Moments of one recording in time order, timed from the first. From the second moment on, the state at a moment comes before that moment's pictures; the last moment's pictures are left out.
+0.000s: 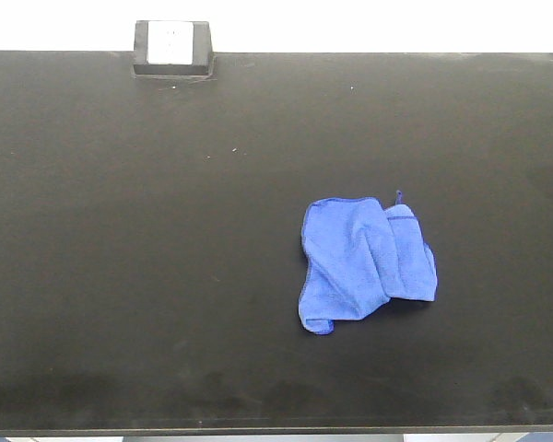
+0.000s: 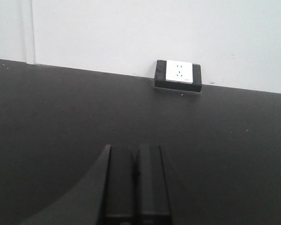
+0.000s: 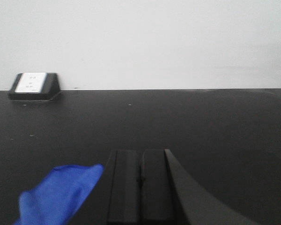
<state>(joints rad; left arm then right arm) 0.06 -0.01 0.03 0.07 0.16 -0.18 0.11 0.15 -0.13 -0.07 0.16 0.13</state>
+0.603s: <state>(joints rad) 0.06 -0.01 0.03 0.07 0.16 -0.18 0.08 -0.01 0.03 -0.07 0.26 0.11</state>
